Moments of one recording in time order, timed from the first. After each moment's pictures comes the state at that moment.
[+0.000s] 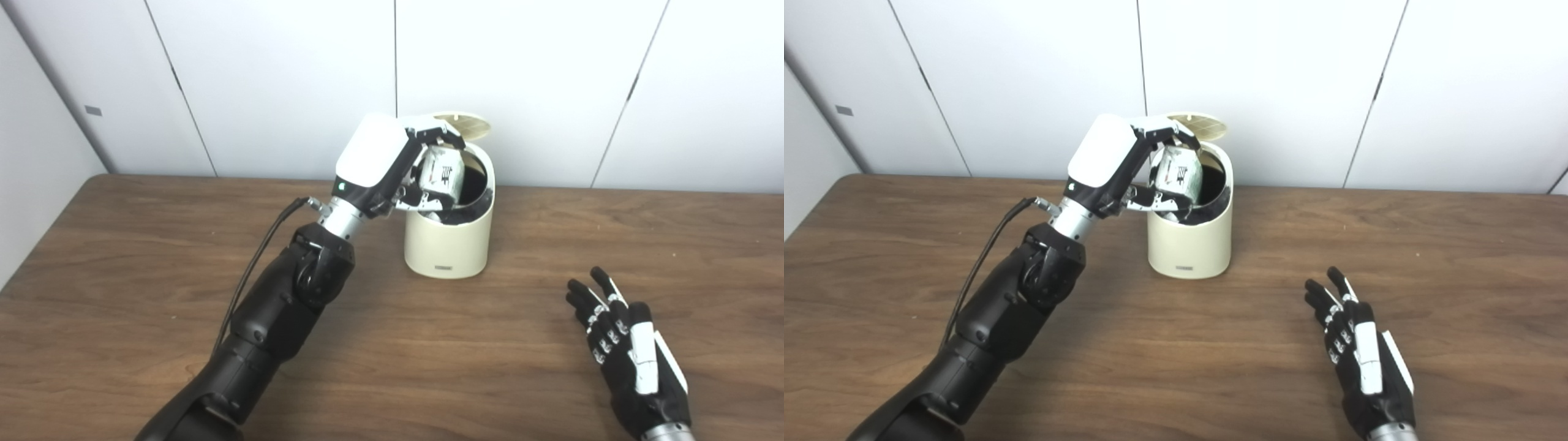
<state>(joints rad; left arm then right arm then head) -0.67 0.20 -0.32 0.31 0.78 -0.33 0.29 0.12 -0.10 -0.05 -0.30 0.25 0.18 0.13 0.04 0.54</state>
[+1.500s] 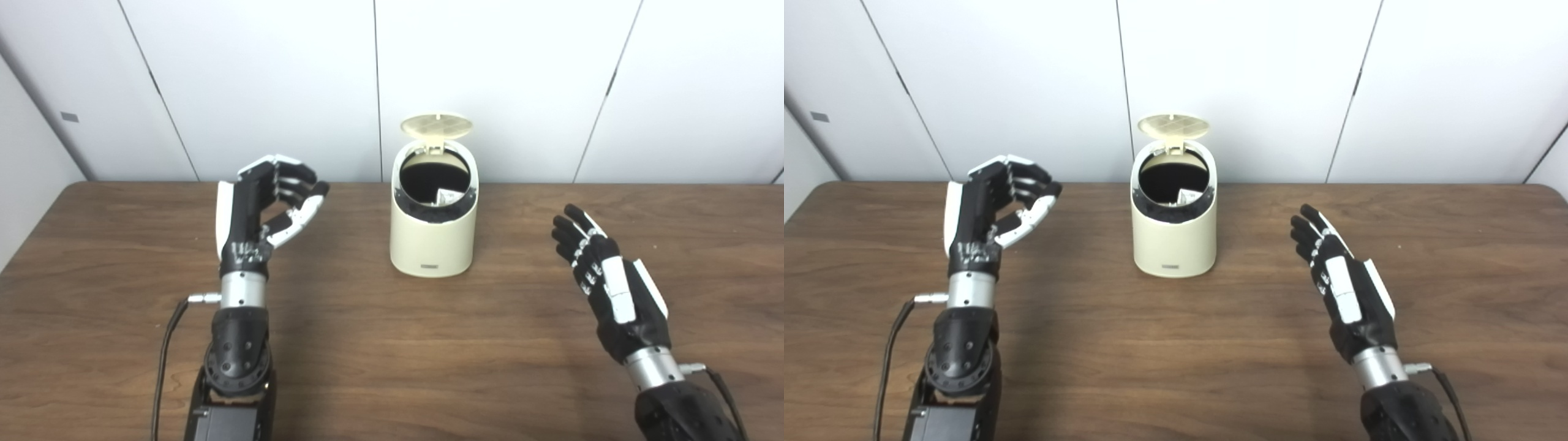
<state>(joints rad) -0.24 0.02 0.10 -0.14 0.14 0.10 0.14 -0.14 -0.17 -0.06 -0.25 0.09 0.18 0.12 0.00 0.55</state>
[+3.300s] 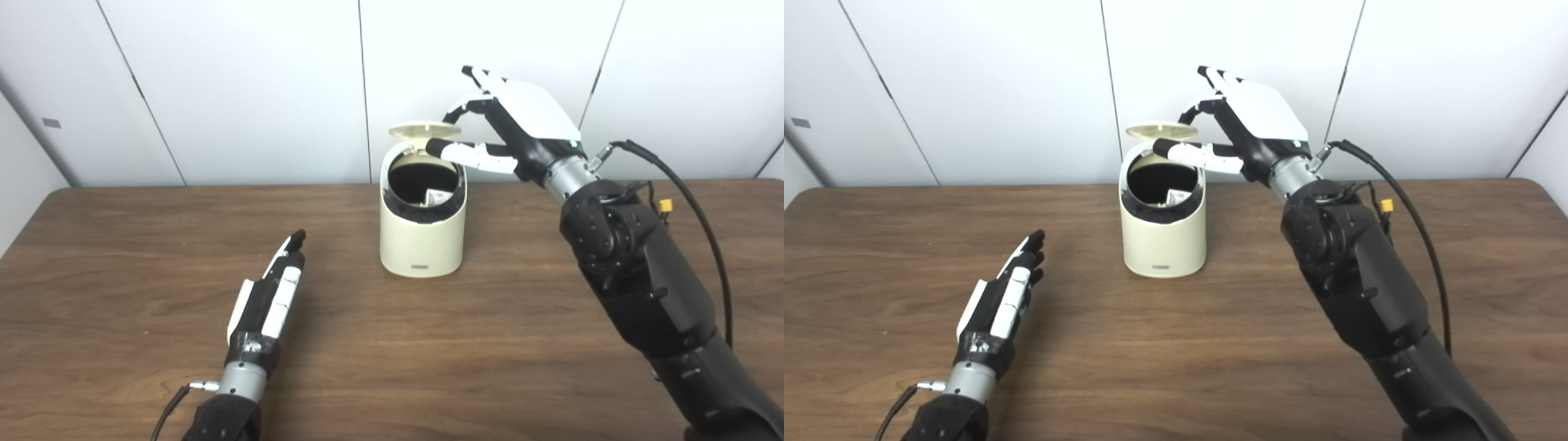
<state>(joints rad) -0.04 0.04 0.01 -0.24 -0.01 0.22 -0.05 -0.67 -0.35 0.33 -0.17 -0.77 0.31 0.29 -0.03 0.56</state>
